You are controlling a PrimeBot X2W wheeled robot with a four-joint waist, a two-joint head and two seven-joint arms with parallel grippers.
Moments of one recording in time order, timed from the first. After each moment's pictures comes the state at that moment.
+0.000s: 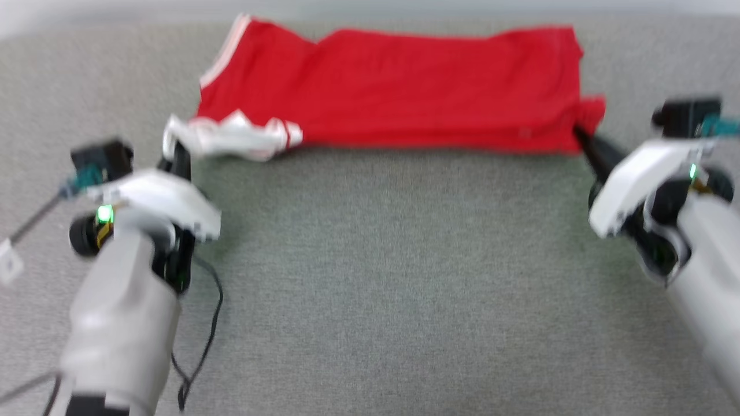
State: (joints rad) left arm -0.85 0.23 -0.19 1.06 -0.59 -0.13 -0.26; right arm -0.85 -0.38 0.59 0.81 0.86 0.13 -0.02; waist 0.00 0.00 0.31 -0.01
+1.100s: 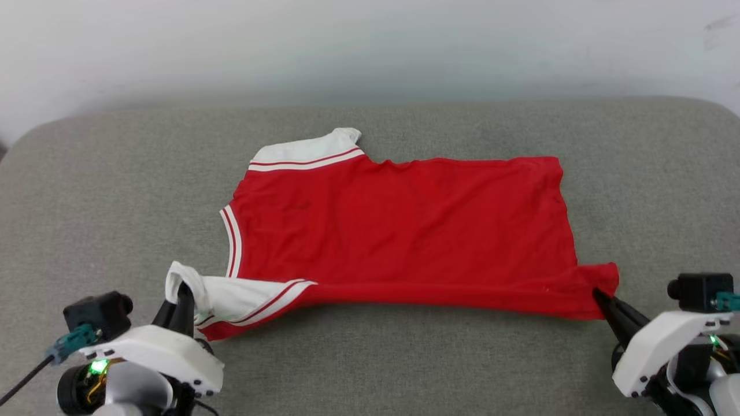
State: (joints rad) left arm 0.01 0.33 -0.15 -0.09 -0.64 0.23 0.10; right arm -0.11 -0.33 0.11 0.23 0.59 0.13 0.23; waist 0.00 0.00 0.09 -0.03
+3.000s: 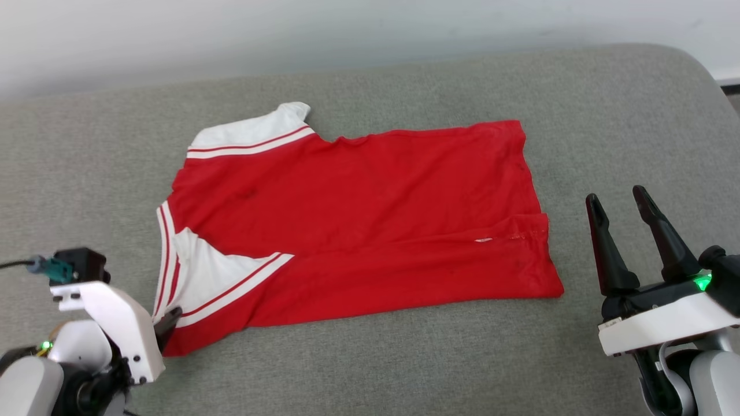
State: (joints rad) left arm -0.19 0.60 -0.21 0.09 -0.80 0.12 0.64; right arm -0.15 -0.20 0.07 0.00 0.33 0.13 -0.14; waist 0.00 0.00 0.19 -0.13
